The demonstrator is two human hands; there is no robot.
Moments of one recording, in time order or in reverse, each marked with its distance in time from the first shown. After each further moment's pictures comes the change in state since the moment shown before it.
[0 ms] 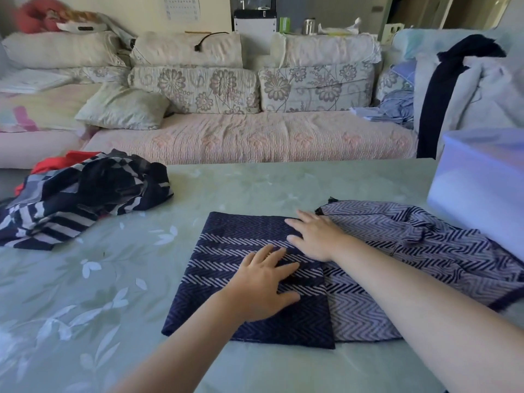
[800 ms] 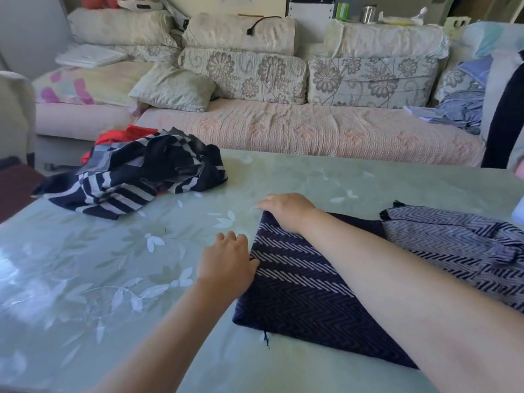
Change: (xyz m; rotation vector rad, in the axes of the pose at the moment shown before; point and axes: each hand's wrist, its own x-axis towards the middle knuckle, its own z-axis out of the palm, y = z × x) left_hand -0.080 -0.119 -0.020 0.054 0.198 -0.583; right_hand 0.105 -0.169 -0.022 -0.170 0.111 -0.415
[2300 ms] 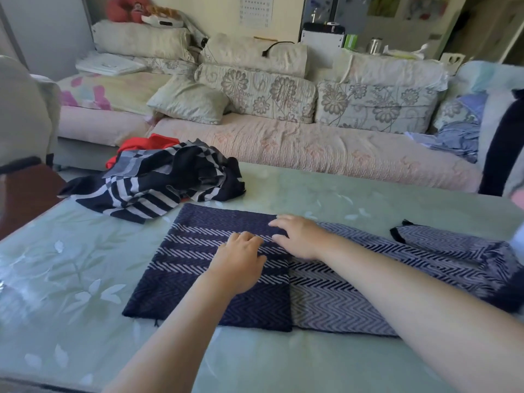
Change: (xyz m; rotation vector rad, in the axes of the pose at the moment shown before) left_hand 0.010 -0.049 -0.005 -0.189 -0.012 0.154; right_hand -0.021 -0.051 -0.011 0.337 -0.031 0.196
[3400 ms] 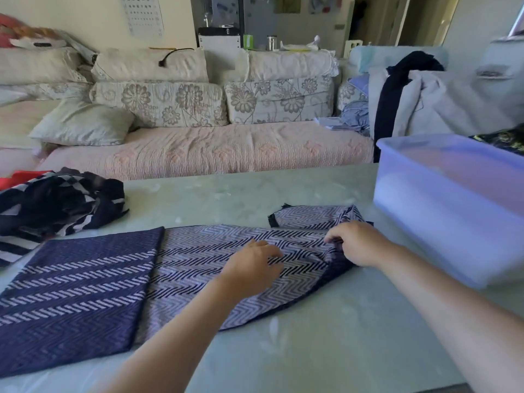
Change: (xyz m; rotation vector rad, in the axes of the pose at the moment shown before) left_hand 0.061 0.267 0.079 -0.105 -0.072 0.378; right_hand -0.259 0.287 -0.064 -0.043 0.118 0.412
